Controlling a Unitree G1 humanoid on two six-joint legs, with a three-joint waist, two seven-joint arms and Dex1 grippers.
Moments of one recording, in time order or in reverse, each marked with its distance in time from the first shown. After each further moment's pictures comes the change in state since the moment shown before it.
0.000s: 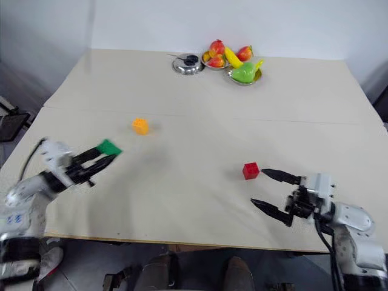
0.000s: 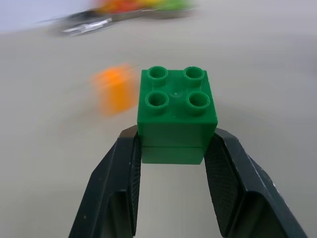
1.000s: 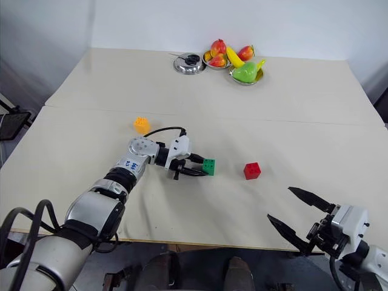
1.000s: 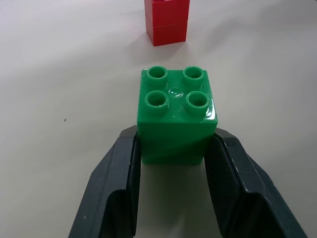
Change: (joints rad) left arm -0.662 -0.442 -0.368 0.961 0.398 -0.417 -0.204; right arm 0.434 0.077 -0.159 -0.354 0.001 -0.020 -0.224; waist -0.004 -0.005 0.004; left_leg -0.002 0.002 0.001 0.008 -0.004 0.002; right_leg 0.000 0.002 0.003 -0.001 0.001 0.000
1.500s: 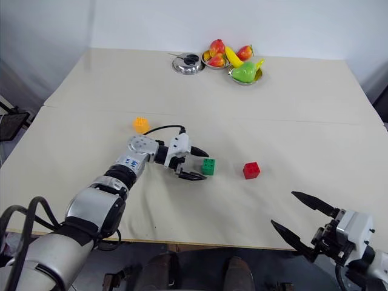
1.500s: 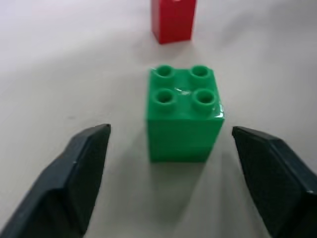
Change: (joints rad) left arm -0.003 0.051 0.089 -0.005 0.001 -0.007 -0.051; right arm -0.061 -0.006 0.008 0.025 0.001 -0.024 0.038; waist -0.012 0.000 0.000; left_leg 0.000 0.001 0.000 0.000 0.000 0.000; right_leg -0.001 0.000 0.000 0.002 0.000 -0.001
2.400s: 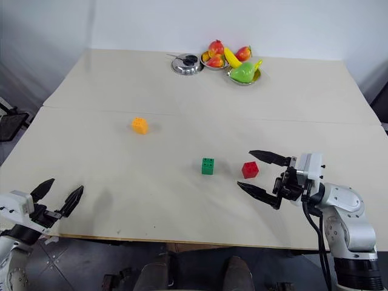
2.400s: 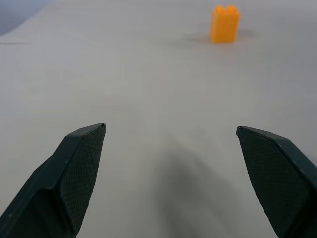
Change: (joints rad) left arm 1.271 0.172 0.730 -1.268 -0.434 0.427 0.673; right arm -0.566 -0.046 0.263 0.228 0.010 0.139 0.090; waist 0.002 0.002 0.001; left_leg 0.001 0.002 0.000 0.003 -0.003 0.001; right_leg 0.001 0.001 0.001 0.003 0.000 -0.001
